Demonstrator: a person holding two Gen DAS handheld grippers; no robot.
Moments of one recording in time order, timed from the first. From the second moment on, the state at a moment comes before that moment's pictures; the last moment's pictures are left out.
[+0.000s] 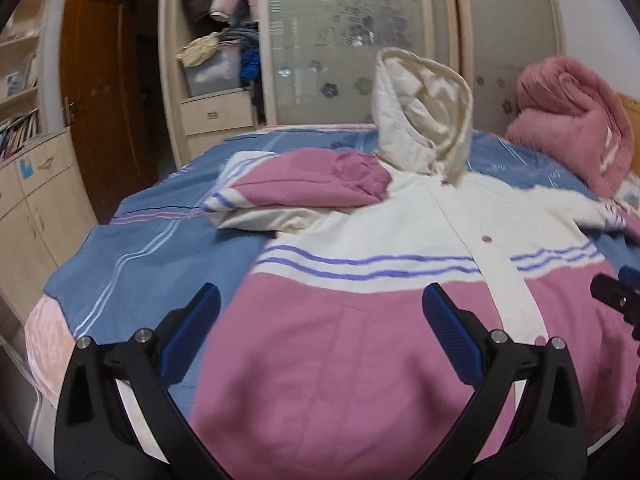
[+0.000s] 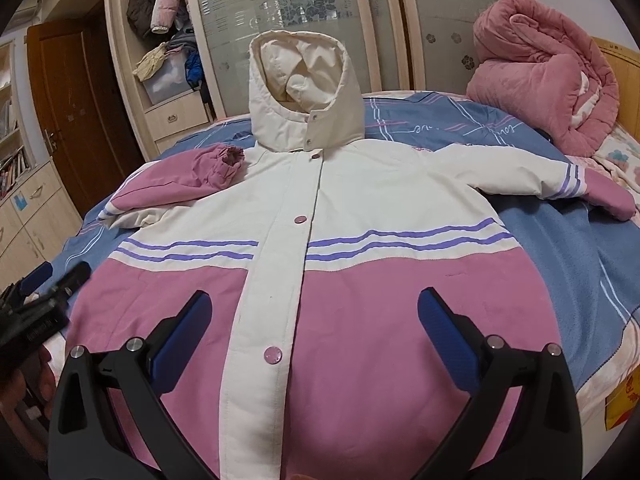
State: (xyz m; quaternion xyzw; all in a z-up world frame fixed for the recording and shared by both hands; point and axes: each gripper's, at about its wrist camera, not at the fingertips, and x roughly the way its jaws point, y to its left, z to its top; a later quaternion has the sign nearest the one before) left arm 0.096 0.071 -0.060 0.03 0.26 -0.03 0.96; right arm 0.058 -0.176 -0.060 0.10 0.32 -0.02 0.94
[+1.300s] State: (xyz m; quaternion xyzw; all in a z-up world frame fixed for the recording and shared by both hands) left arm 0.097 0.045 -0.059 0.01 0.28 -0.09 0.96; right arm 0.059 -0.184 -0.080 0.07 0.32 -0.06 0.94
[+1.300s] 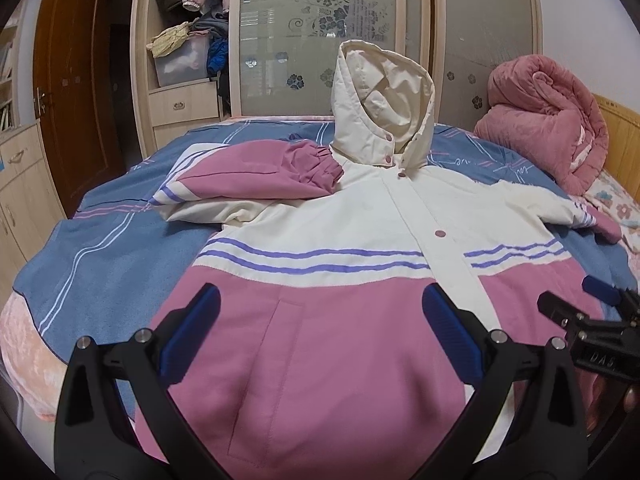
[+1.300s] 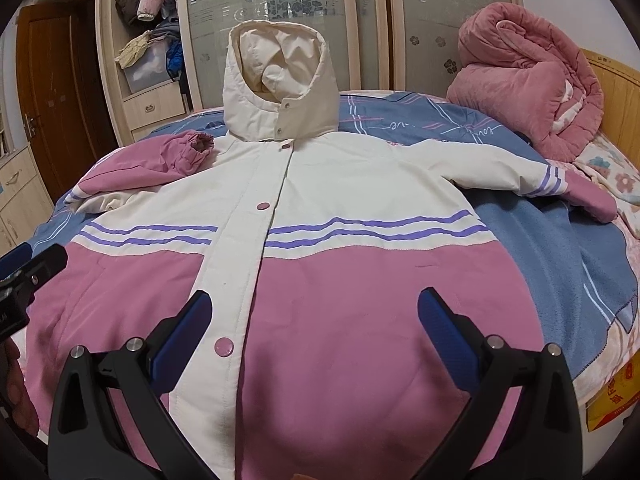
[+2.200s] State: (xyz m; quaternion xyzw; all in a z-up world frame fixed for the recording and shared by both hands) left arm 0.132 0.054 -0.049 -0.05 0.29 -0.10 0.95; right arm 0.307 -0.117 -0.017 0.18 0.45 0.17 0.86
